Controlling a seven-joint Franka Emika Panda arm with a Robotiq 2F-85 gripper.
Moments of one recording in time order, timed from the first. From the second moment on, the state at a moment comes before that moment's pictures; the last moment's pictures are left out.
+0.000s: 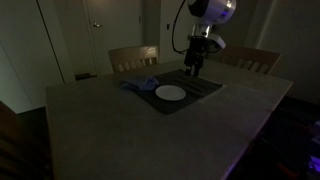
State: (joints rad) arm -0.09 0.41 0.04 -2.11 0.36 2.31 -0.54
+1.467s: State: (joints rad) arm -0.15 0.52 0.15 -2.11 0.36 2.54 -0.53
